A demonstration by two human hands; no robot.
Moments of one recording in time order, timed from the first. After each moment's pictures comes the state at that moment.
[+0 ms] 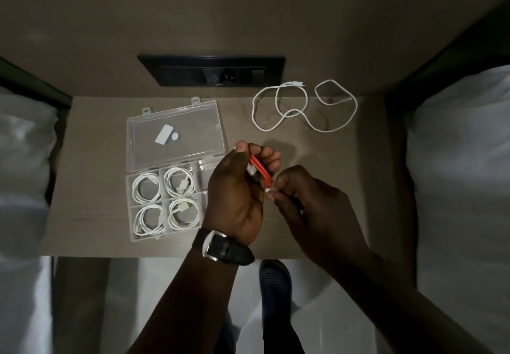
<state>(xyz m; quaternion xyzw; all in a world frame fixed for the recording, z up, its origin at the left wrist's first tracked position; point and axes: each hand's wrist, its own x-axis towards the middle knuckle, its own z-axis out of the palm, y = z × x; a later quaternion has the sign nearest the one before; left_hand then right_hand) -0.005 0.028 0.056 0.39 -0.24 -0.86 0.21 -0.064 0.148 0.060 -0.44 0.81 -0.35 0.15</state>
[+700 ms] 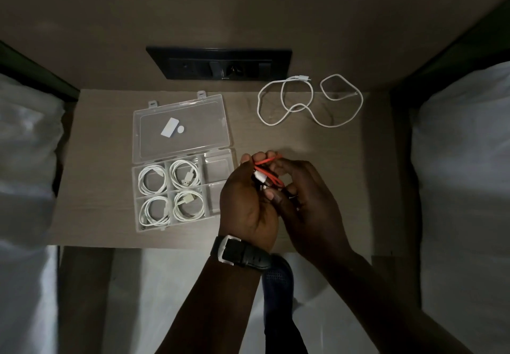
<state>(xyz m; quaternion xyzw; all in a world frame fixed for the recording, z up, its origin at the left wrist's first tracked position) 0.005 0.051 0.061 0.46 -0.07 -0.86 0.22 -0.041 0.145 0.030 -0.37 0.78 -0.46 0.20</state>
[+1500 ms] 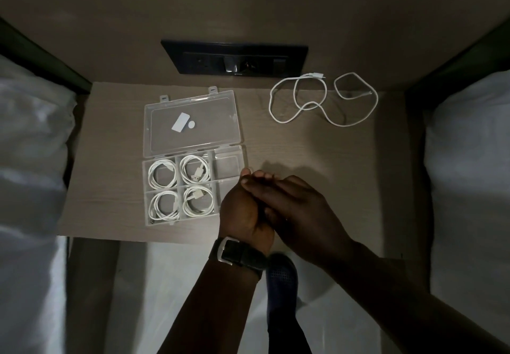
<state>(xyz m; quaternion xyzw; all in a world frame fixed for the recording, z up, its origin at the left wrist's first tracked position) 0.033 0.044 0.025 0.52 -0.10 -0.83 0.17 -0.036 0.135 0.027 -0.58 0.73 -0.30 0.18</state>
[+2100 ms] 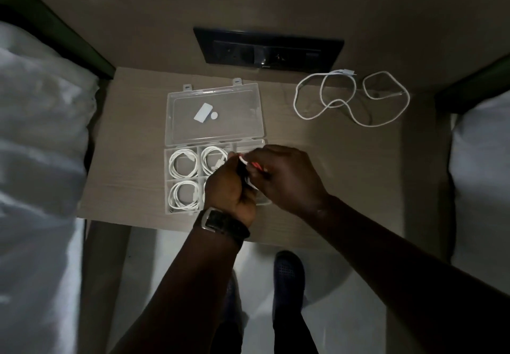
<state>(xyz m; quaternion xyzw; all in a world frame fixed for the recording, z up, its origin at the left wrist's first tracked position) 0.060 -0.015 0.010 0.59 -0.15 -0.76 0.21 -0.029 0.053 0.005 -0.57 0.74 -0.31 0.17</state>
